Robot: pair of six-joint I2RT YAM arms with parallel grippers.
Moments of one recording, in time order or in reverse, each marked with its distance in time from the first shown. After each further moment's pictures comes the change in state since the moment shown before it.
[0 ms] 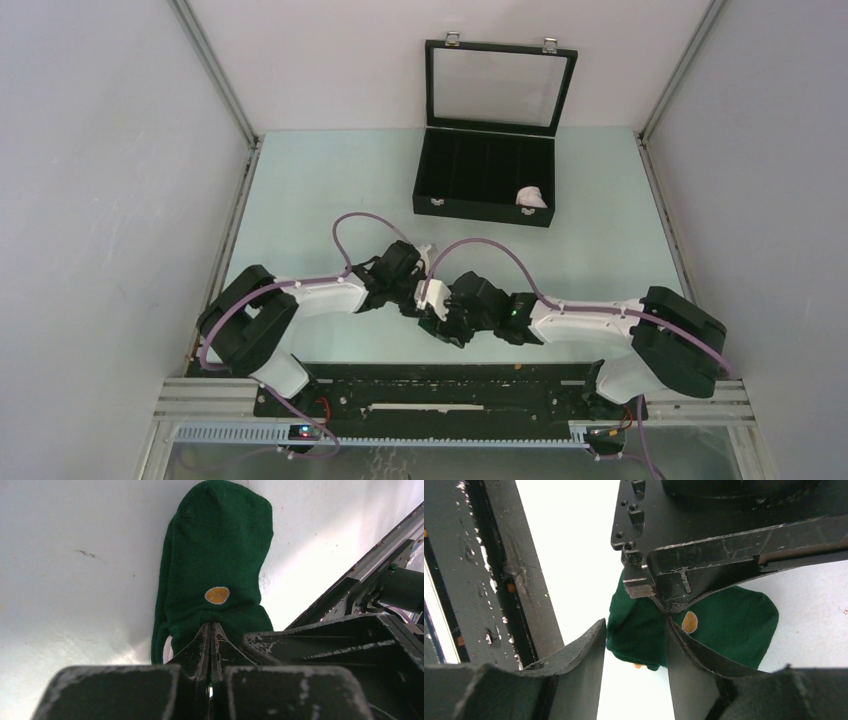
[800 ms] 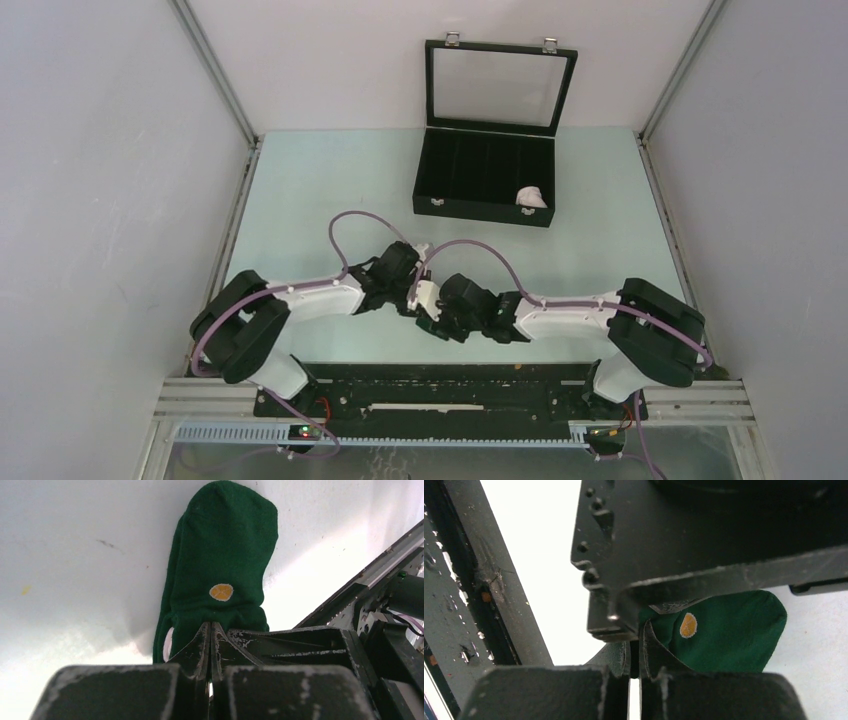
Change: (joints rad) left arm -0.005 -0.034 0.000 -0.029 -0.050 -0.001; right arm 0.023 0.114 0.054 -0.027 0.084 0.021
